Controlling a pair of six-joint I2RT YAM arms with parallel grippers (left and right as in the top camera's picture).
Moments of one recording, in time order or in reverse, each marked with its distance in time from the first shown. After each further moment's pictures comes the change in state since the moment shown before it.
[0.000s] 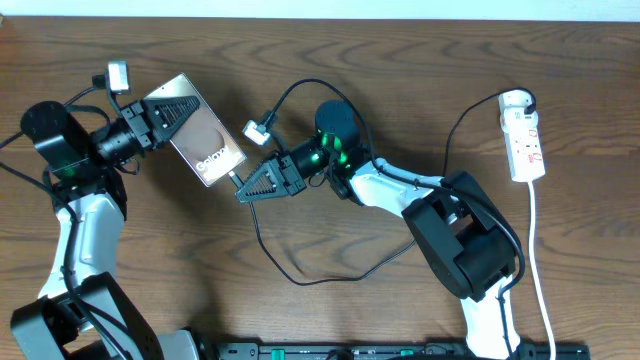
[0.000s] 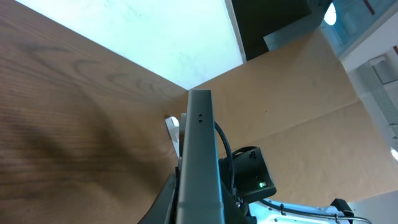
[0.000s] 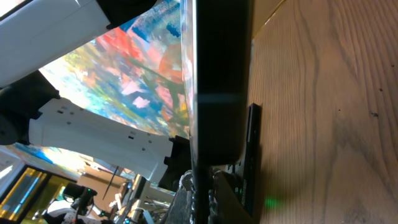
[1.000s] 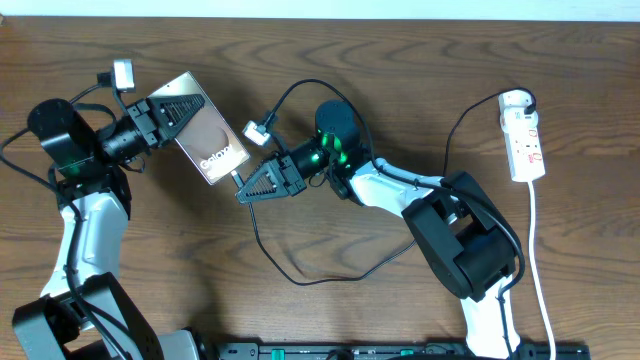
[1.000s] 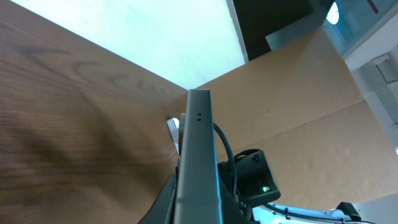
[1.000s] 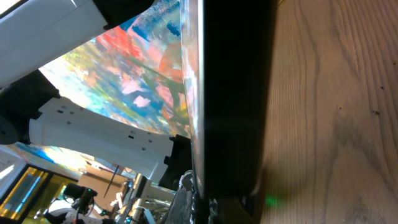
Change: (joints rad) left arm -0.026 0.000 0.000 0.000 -0.032 0.012; right arm 0.000 0.000 0.000 -0.004 -0.005 0.000
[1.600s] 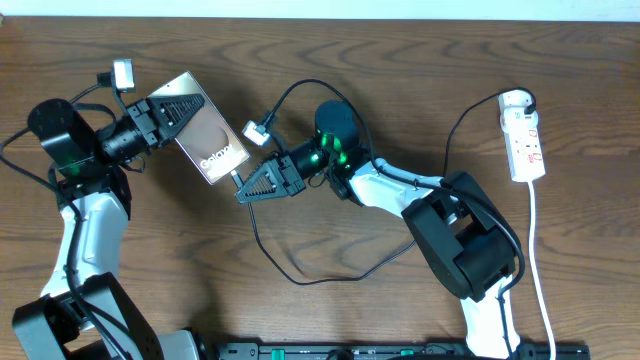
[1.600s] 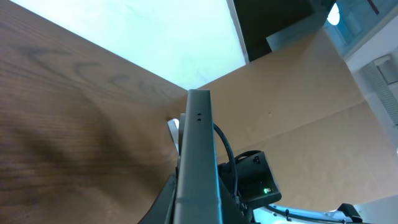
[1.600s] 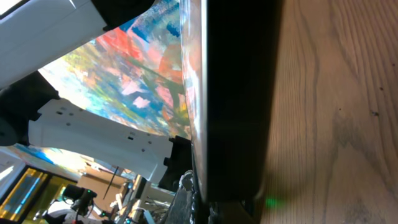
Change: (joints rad) left arm 0.000 0.000 0.000 0.000 -0.005 0.000; right arm 0.002 0.000 0.000 -0.001 0.006 0.000
